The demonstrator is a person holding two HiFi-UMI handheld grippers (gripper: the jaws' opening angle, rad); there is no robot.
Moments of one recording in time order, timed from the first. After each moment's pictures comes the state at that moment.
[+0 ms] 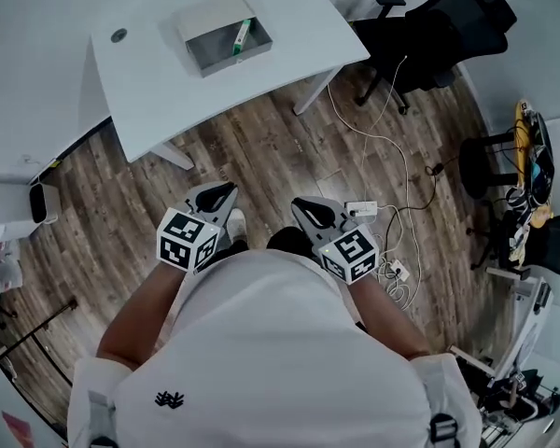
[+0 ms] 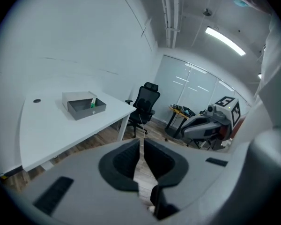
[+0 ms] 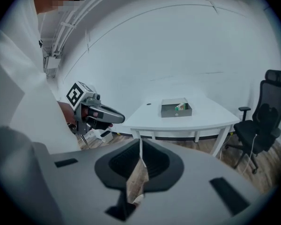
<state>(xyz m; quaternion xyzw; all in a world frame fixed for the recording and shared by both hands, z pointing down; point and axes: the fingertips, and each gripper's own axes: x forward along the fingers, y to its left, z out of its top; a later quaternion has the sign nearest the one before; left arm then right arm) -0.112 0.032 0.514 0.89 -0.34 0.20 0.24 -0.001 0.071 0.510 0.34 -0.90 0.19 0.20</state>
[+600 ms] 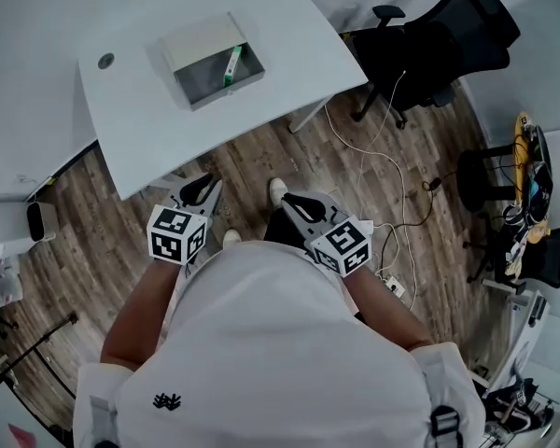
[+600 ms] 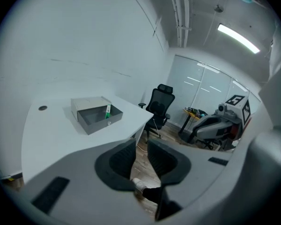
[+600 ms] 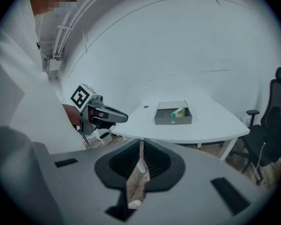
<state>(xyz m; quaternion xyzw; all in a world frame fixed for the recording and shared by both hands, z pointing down) -0.129 -0.076 0.523 0.86 -0.41 0.20 0.23 0.000 -0.025 0.512 0.31 -0.91 0.19 0.20</state>
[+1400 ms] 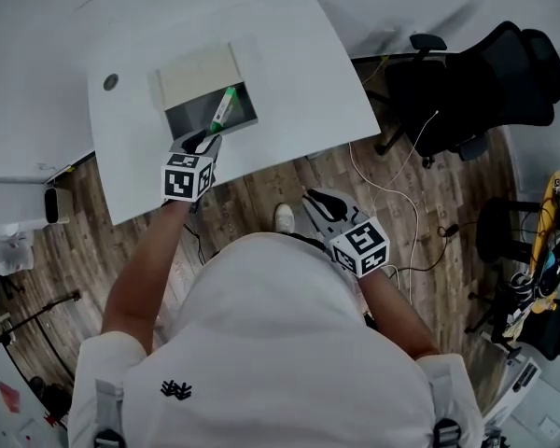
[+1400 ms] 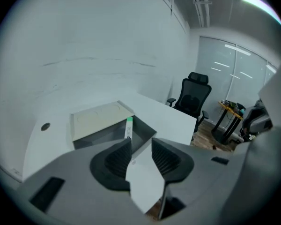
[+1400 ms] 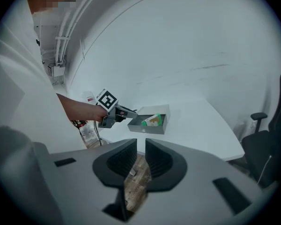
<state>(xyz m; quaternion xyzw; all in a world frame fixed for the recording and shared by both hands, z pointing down) -0.118 -0.303 0.568 0.77 -0.54 0.28 0.22 0.101 -0.186 0.524 0.26 -0.93 0.20 0.19</state>
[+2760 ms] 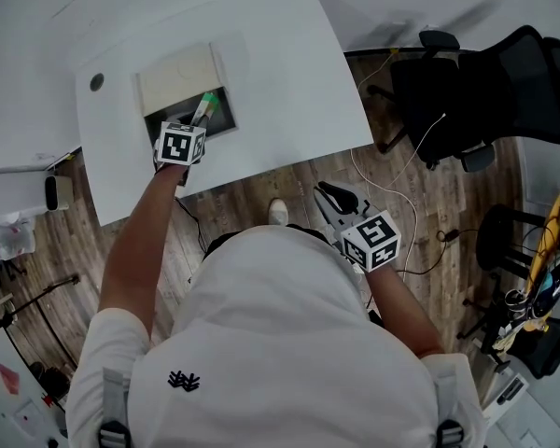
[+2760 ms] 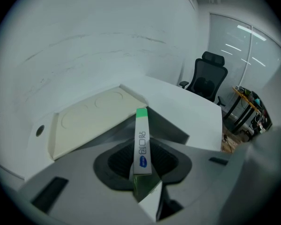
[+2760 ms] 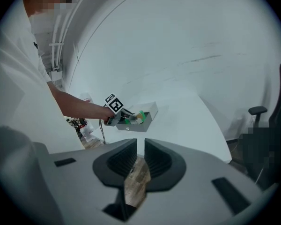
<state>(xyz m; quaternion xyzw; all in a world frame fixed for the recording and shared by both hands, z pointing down) -0.134 -0.381 0.635 0.70 -0.55 0.38 0.25 0.162 -0.251 0.543 0.25 -0.92 0.23 0.19</state>
